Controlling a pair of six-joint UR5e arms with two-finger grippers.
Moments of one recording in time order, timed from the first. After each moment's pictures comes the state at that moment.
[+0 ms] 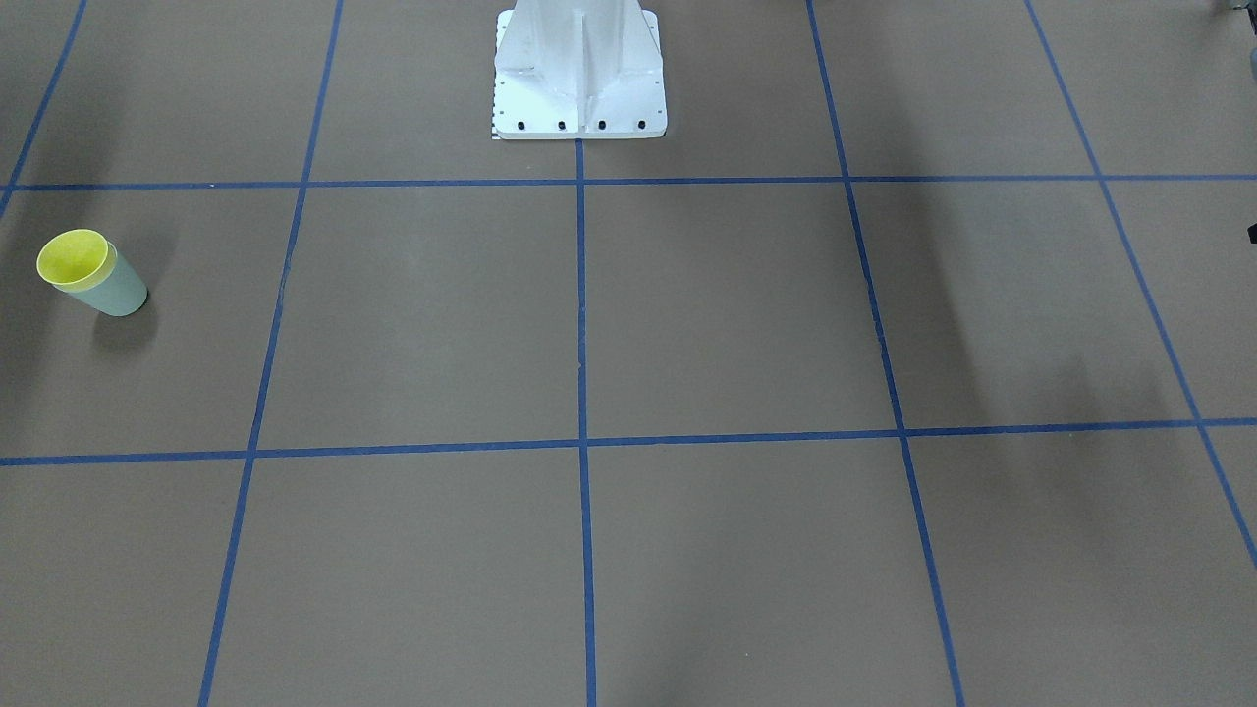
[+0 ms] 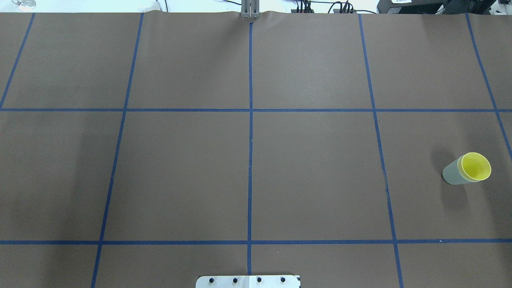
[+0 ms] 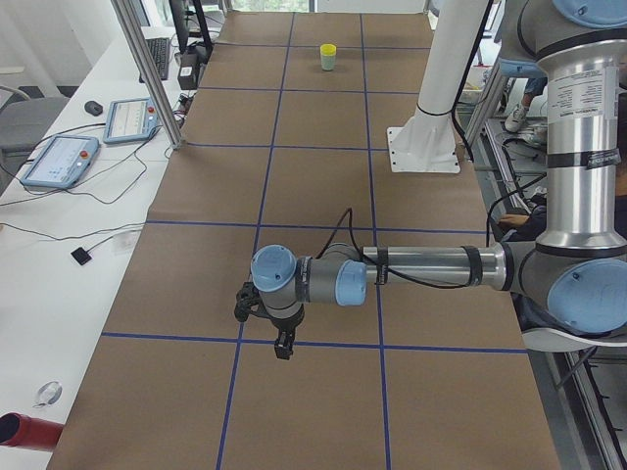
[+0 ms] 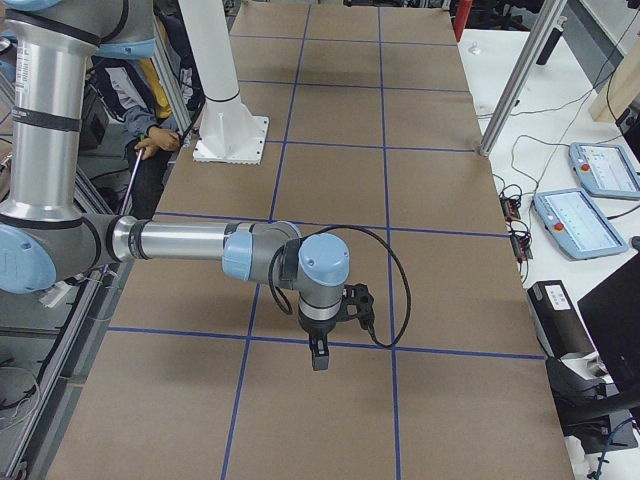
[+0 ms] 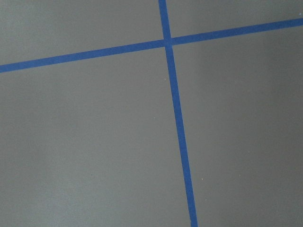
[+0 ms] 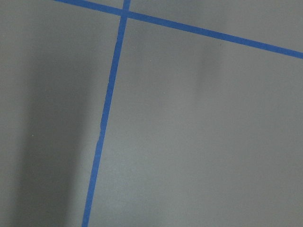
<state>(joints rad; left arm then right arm) -1.50 -1.47 -1.64 -1.62 -2.35 0.09 1.65 -1.76 1.79 -1.73 2.23 -0.32</state>
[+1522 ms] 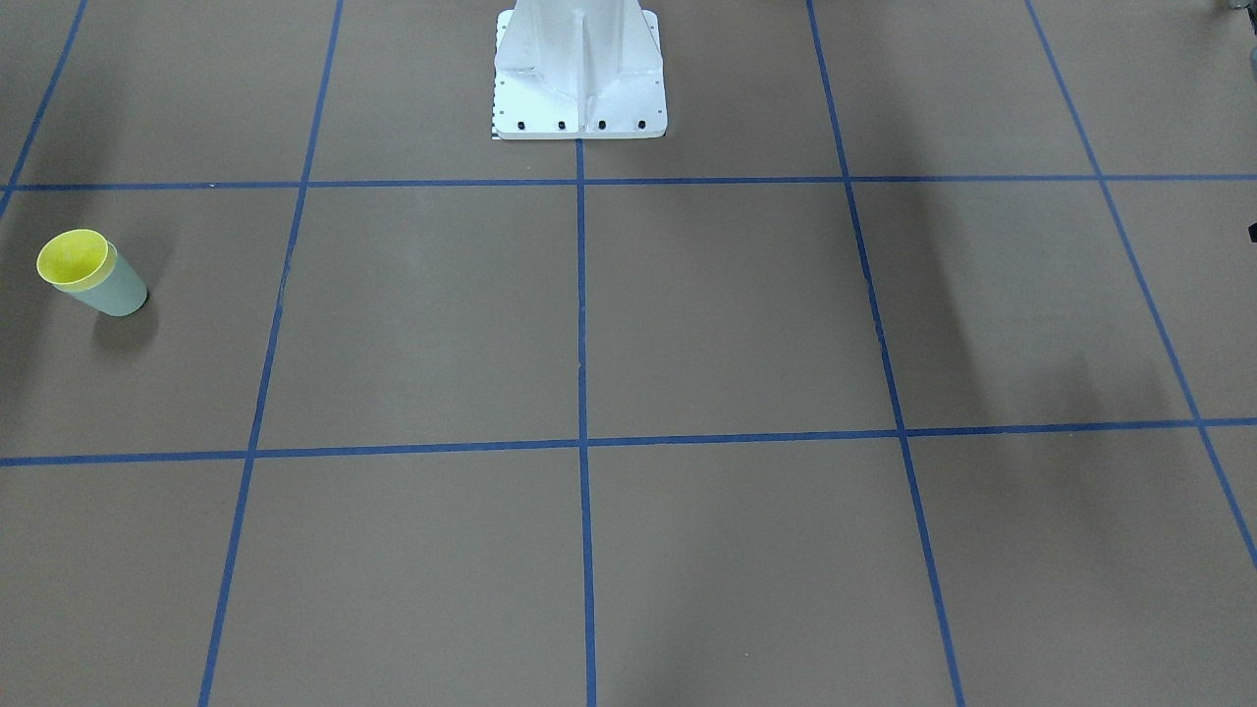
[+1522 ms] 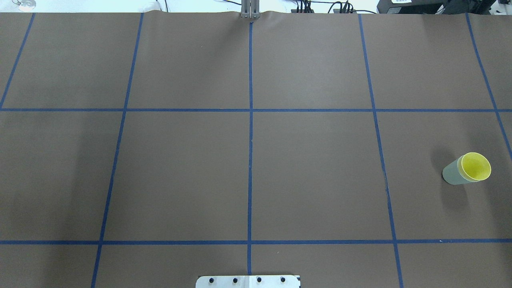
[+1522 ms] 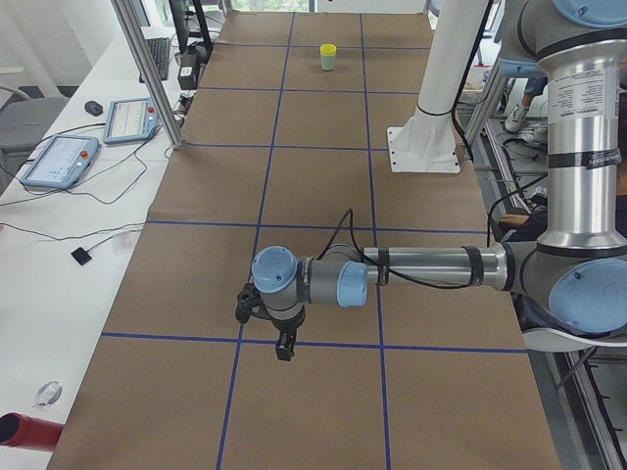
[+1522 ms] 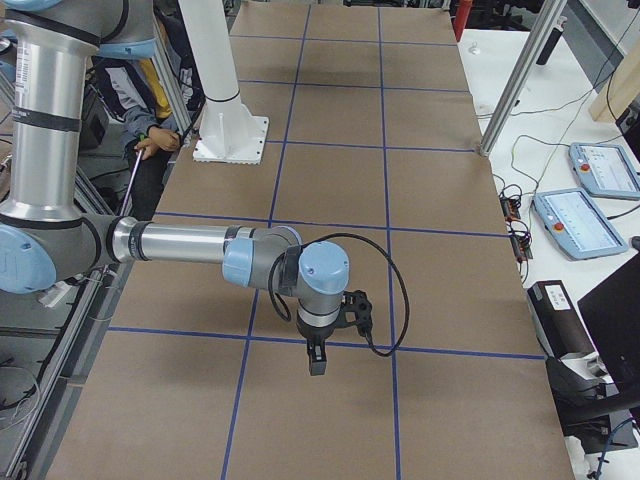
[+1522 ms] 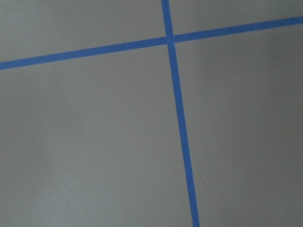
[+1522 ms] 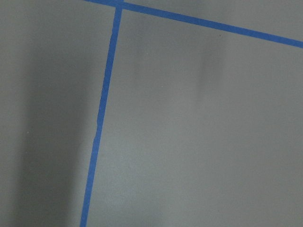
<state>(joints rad) -1.50 -1.46 -1.63 -1.62 -2.34 0.09 1.65 -1.76 1.77 -1.73 2.23 -0.32</state>
